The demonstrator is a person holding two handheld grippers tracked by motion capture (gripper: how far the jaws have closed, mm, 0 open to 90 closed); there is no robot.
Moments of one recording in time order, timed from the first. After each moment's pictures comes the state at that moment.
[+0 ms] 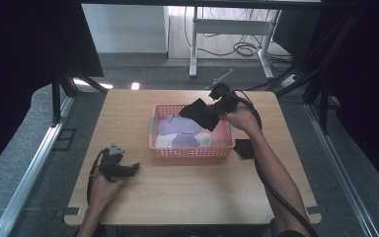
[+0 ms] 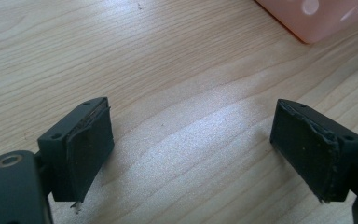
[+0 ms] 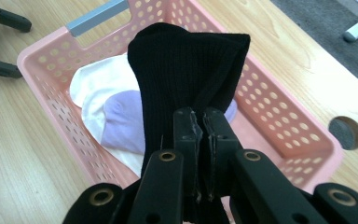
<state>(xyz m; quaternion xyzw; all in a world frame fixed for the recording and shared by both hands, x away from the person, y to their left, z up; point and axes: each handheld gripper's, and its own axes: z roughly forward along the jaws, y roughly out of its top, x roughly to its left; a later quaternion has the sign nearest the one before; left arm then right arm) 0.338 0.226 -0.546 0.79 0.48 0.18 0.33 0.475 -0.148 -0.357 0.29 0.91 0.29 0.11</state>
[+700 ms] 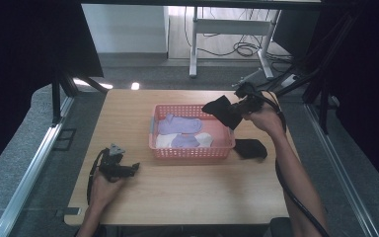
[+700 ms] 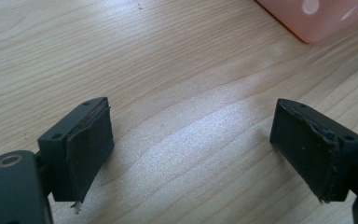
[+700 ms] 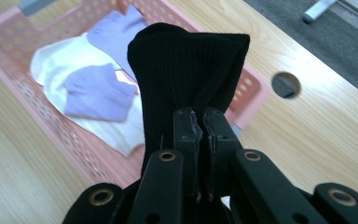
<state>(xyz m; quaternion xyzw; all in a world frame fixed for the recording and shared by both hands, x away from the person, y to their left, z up) 0.338 0.226 -0.546 0.79 0.48 0.18 0.33 0.467 -0.217 -0.345 0.34 0.89 0.28 0.14</state>
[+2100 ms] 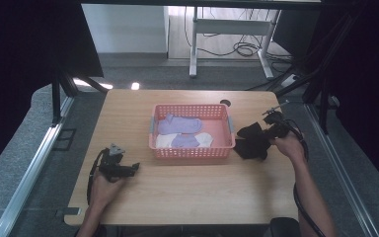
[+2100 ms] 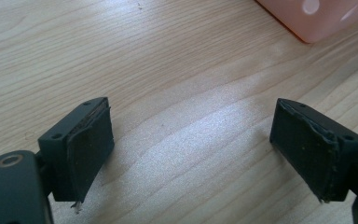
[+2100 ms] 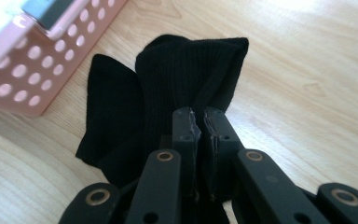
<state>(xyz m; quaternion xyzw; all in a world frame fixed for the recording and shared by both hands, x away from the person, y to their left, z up) 0.337 0.226 -0.546 0.79 0.48 0.18 0.33 0.453 -0.321 -0.446 0.46 0.85 0.20 0.13</state>
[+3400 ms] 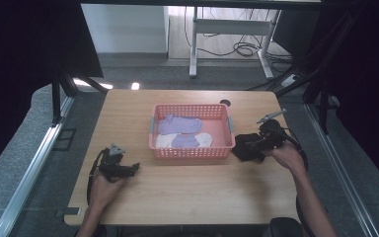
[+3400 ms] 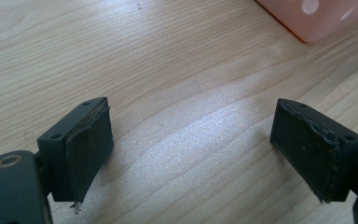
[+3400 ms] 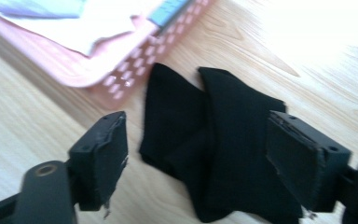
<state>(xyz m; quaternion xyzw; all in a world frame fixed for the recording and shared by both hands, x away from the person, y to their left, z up) 0.337 0.226 -0.546 0.79 0.48 0.18 0.33 0.410 -0.296 -0.436 0.40 0.87 0.26 0.14</state>
